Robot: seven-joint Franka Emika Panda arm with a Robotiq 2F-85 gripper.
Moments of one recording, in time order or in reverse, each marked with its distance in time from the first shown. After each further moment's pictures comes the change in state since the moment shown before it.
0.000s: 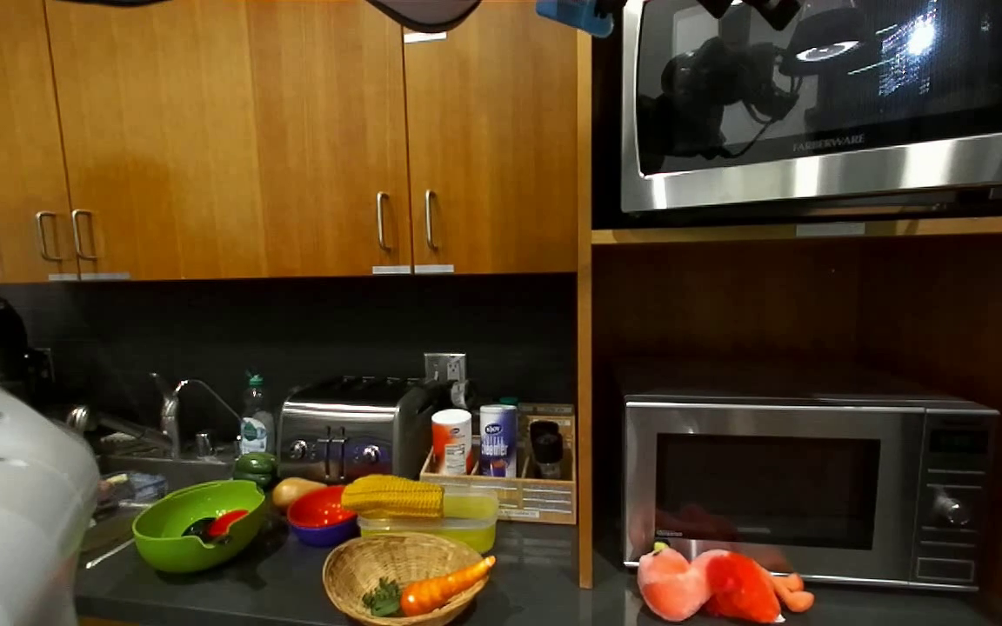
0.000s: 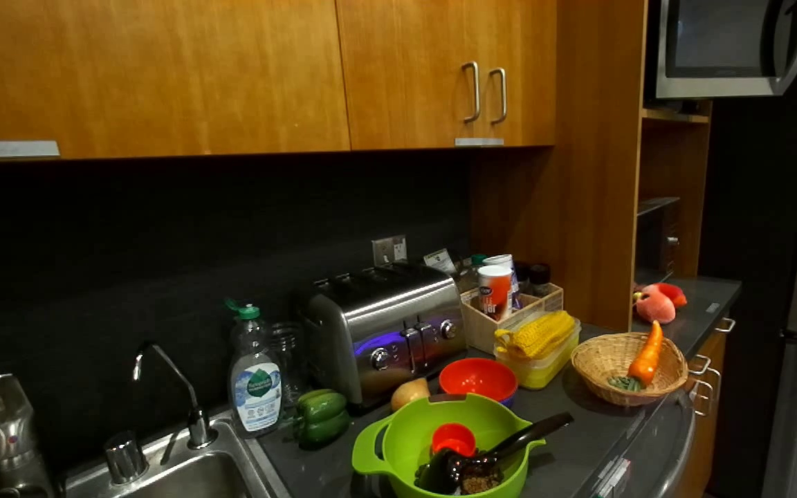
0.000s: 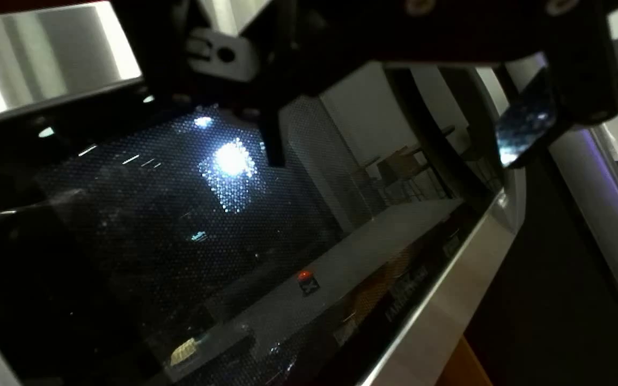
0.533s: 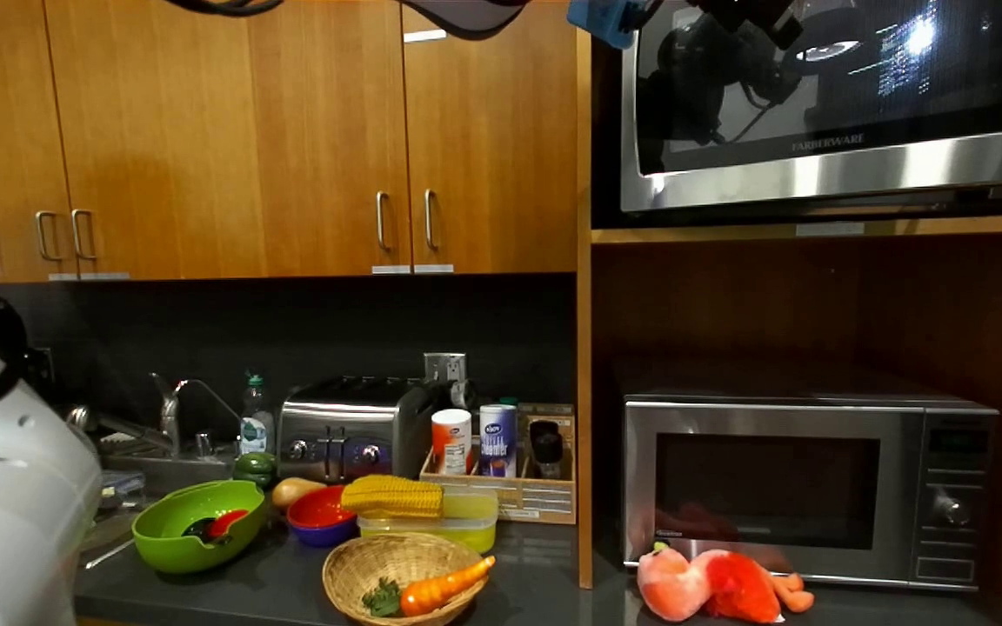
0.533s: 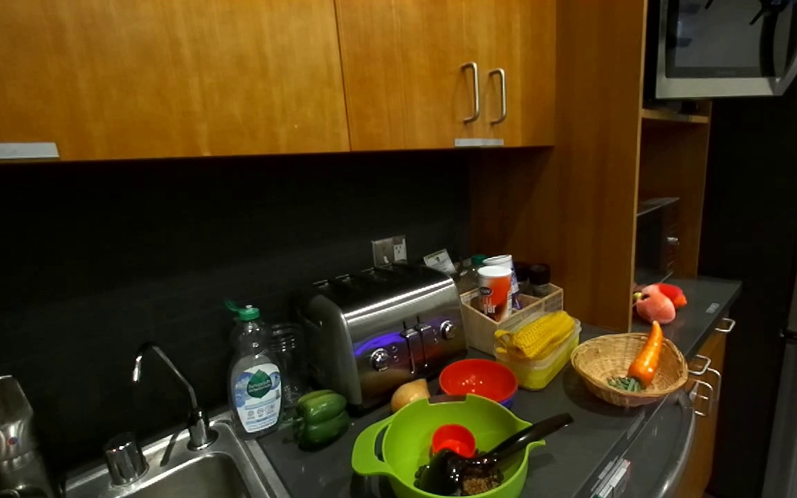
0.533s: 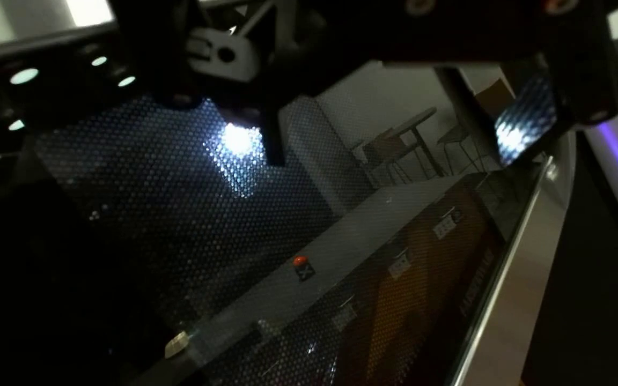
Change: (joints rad) arm -0.014 0.159 0.047 0.173 -0.003 -0.064 0.093
